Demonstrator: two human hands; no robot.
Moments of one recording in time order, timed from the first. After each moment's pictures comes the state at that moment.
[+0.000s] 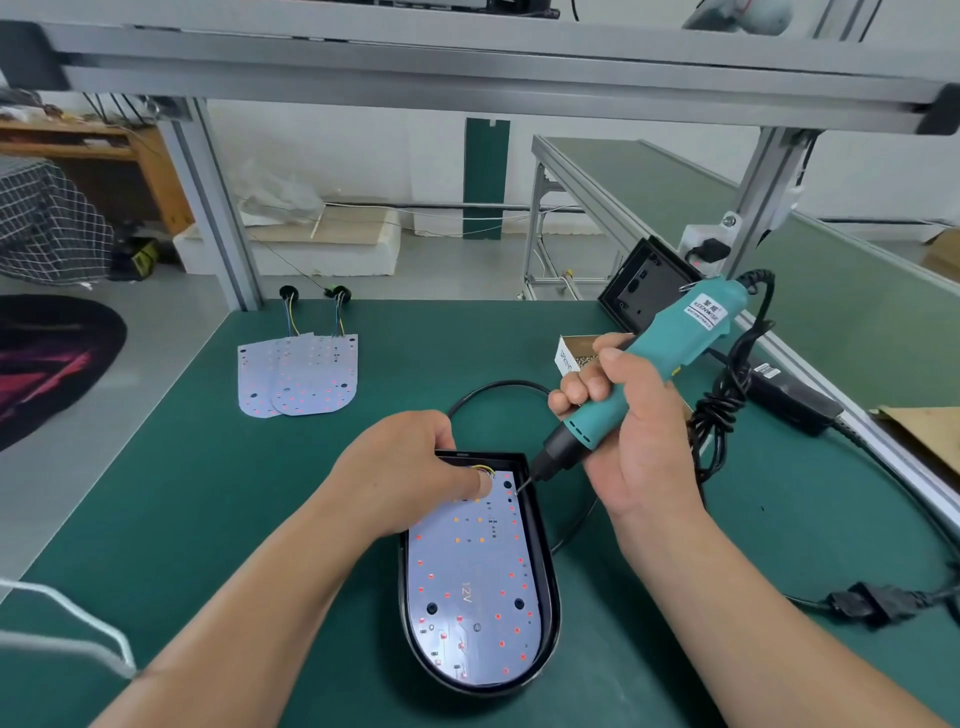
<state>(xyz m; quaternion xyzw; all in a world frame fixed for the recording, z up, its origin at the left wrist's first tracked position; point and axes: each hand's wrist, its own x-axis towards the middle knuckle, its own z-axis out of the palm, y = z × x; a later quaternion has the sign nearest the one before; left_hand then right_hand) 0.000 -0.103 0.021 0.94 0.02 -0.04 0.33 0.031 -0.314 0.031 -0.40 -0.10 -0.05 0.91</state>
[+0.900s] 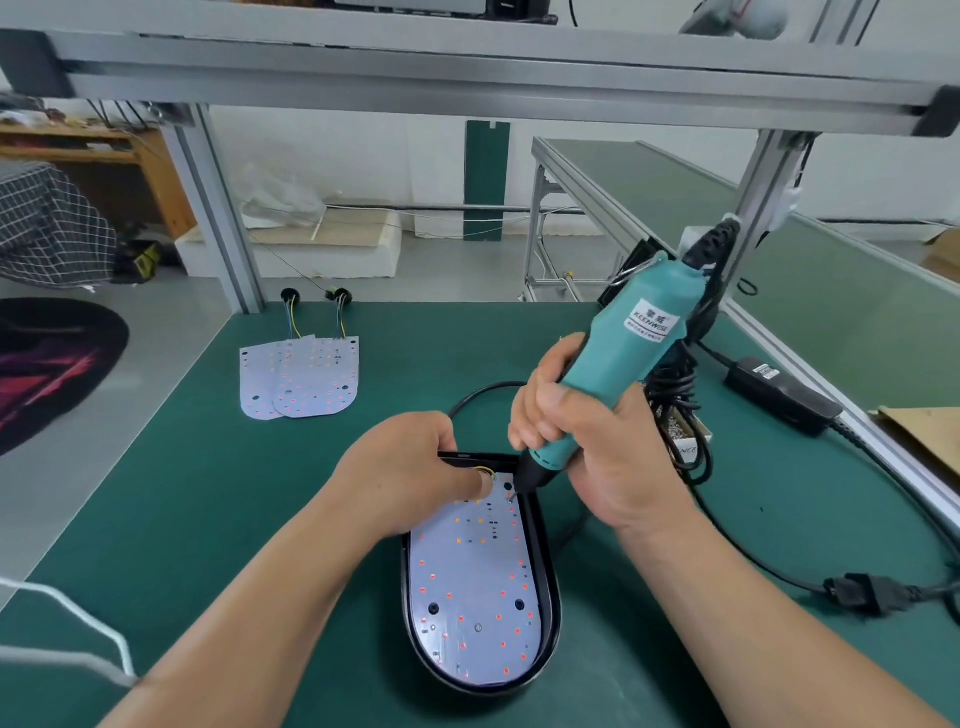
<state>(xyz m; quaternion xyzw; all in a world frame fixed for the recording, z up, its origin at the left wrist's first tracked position) -0.001 -0.107 0.025 0.94 0.01 -0.04 0.33 0.012 -0.302 0.043 -0.51 -0.28 0.02 0.81</state>
